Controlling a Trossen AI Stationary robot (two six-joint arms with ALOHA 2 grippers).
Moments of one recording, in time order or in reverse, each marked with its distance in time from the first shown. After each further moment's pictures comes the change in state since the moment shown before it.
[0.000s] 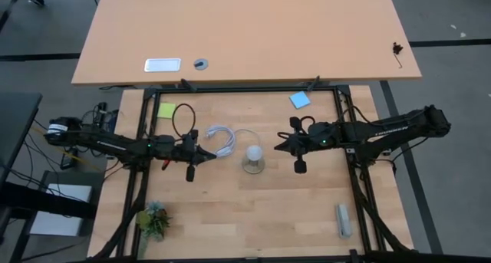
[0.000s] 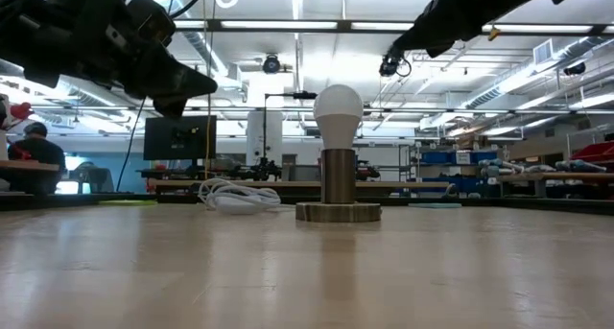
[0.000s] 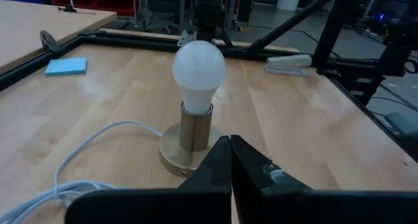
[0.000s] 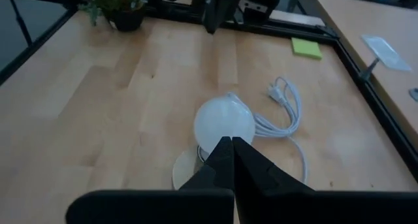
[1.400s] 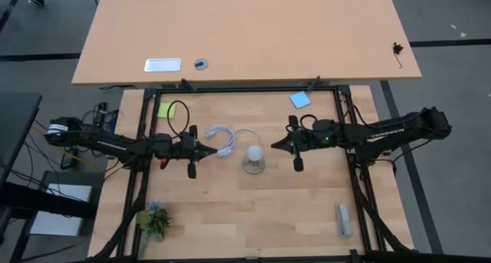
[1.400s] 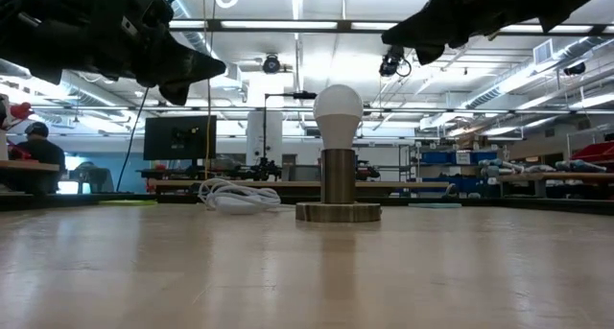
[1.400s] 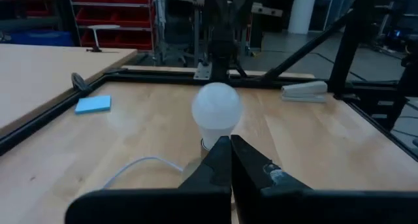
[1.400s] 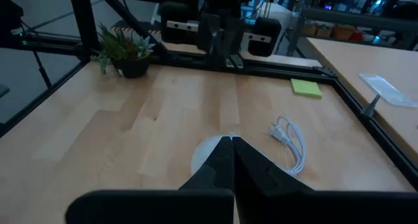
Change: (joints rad) left arm 0.004 0.001 0.001 0.112 -0.065 0.072; right arm -0.065 0.001 -0.137 0.340 -0.095 0.001
